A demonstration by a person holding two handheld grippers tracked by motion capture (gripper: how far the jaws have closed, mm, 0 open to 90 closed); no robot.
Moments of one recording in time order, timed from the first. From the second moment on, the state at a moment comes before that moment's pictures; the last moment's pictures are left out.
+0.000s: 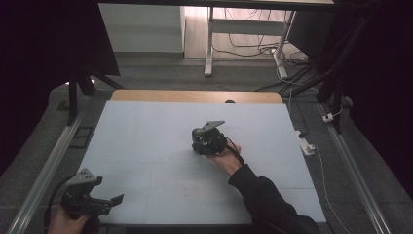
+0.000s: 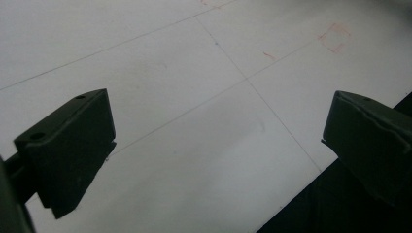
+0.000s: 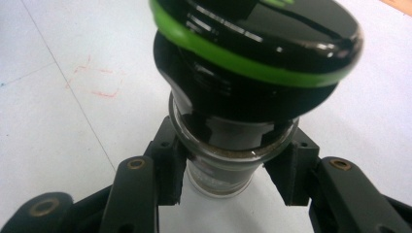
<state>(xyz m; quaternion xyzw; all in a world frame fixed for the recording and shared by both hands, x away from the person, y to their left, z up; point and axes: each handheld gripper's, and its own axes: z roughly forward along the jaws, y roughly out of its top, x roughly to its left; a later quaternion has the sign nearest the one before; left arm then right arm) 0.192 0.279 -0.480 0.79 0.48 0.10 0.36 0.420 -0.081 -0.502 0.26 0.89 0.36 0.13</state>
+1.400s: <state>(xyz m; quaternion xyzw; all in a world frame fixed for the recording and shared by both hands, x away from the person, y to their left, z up) 0.231 0.260 -0.476 0.81 0.39 0.08 0.43 0.420 -0.083 -0.504 0.25 0.88 0.37 0.13</state>
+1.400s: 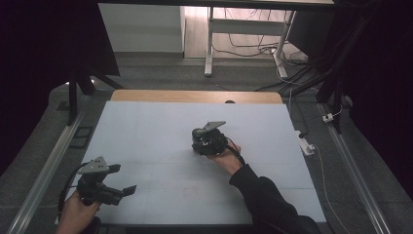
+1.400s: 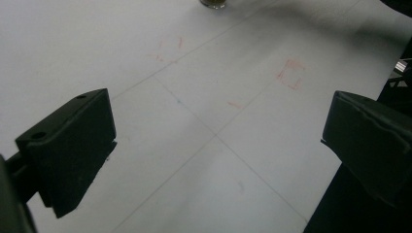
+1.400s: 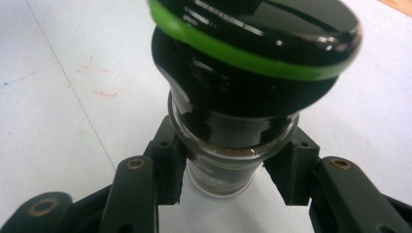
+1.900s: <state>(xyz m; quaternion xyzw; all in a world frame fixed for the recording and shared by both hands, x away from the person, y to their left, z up) 0.273 0.229 -0.473 0.82 0.37 0.09 0.44 0.421 -0.083 -0.504 0.25 0.89 0.37 0.13</state>
